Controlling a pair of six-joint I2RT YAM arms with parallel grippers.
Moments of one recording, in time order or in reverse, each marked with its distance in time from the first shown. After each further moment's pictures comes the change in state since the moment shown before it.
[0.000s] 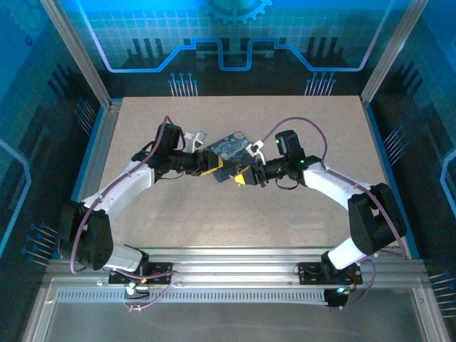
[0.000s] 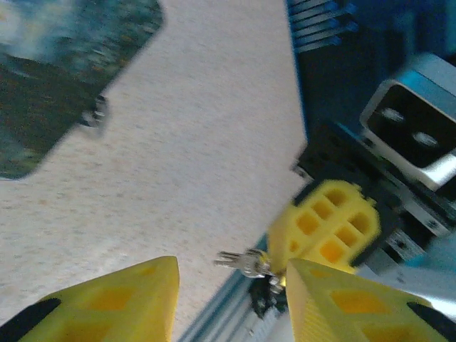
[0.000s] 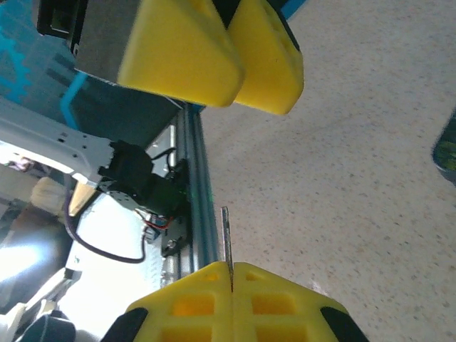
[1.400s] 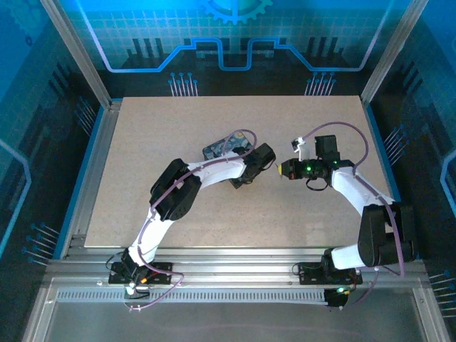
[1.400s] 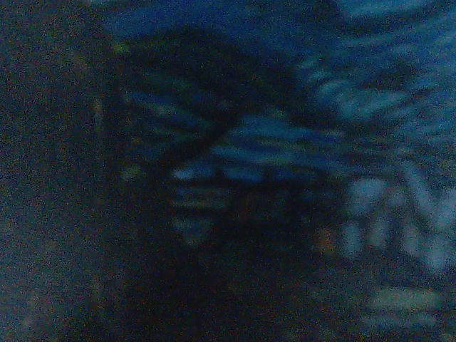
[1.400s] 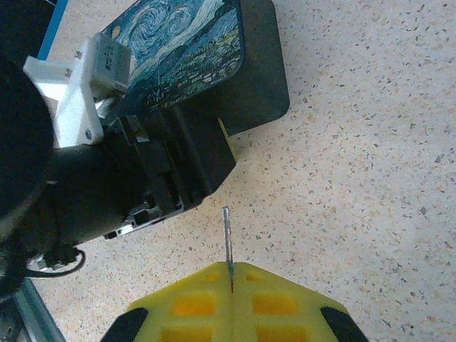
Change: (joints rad) left arm -0.495 0.846 0.758 -0.483 -1.164 -0.887; right arm -0.332 -0.130 -0.102 -0.186 0.425 0.008
